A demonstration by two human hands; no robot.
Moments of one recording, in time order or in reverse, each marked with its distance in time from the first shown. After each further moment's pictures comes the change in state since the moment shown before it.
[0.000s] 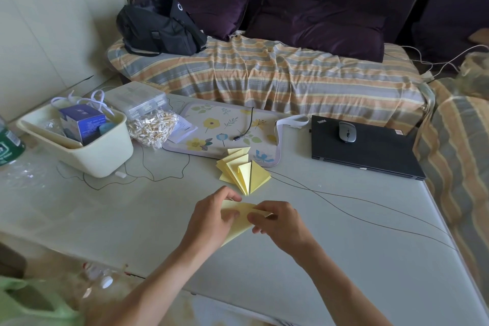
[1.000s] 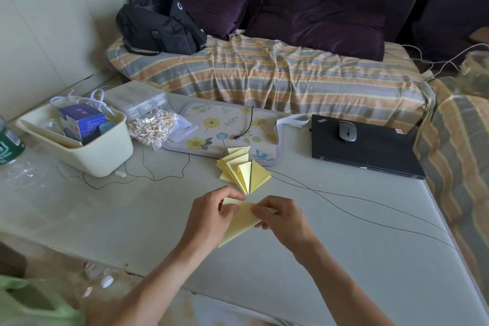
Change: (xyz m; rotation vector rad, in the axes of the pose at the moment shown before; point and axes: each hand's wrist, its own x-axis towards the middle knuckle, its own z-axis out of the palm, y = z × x) left_hand 0.001 0.003 -0.003 -0.064 0.043 0.032; right_hand -0.005 -0.009 -0.004 0.131 0.062 0.047
